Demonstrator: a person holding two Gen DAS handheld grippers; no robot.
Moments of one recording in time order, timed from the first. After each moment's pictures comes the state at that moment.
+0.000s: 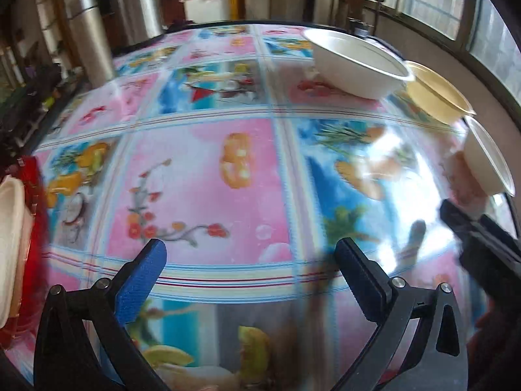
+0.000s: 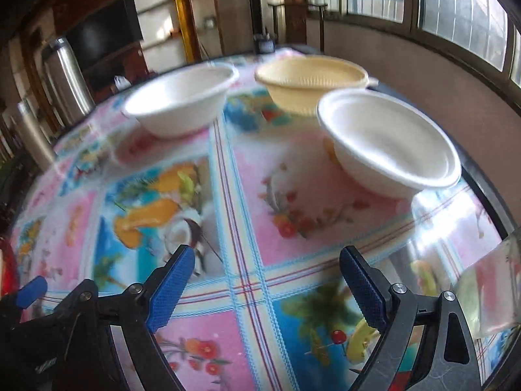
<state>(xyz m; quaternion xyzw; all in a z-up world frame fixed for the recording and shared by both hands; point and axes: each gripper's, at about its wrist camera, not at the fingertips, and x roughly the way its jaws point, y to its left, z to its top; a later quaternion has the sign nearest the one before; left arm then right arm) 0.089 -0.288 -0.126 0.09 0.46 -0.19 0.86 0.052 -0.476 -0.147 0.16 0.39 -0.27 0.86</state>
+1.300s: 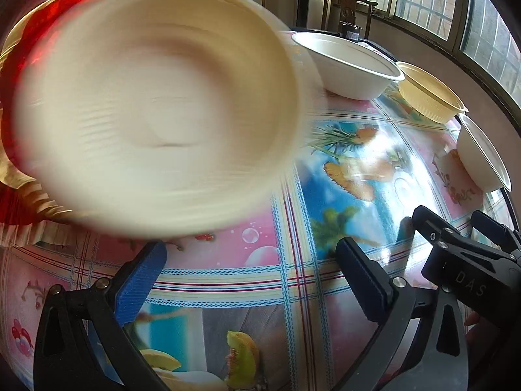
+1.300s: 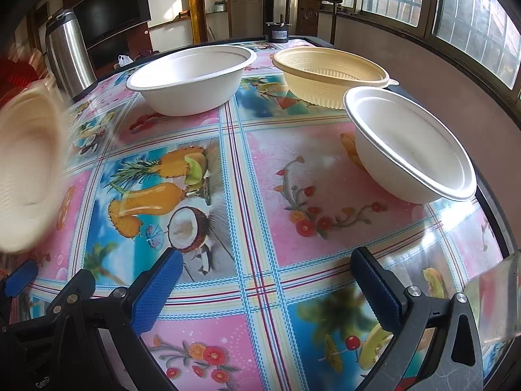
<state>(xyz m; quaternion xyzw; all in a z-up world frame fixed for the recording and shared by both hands) 0.091 -0.289 -0.130 0.10 0.44 -0.19 0.87 0.070 -0.466 -0.150 0.13 0.42 -0.27 0.86</state>
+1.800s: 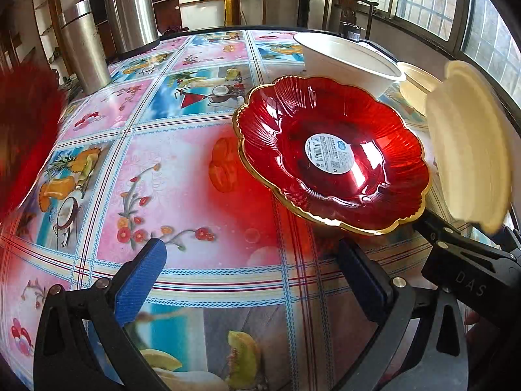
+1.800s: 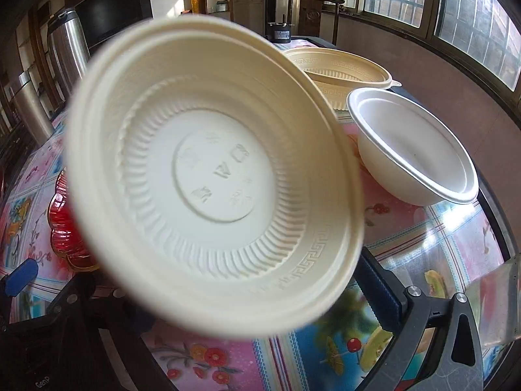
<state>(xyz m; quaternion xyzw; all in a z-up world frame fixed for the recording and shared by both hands) 0.092 -0.288 -0.130 0.10 0.44 -0.19 0.87 0.071 -0.464 -0.150 0.13 0.42 -0.26 0.86</state>
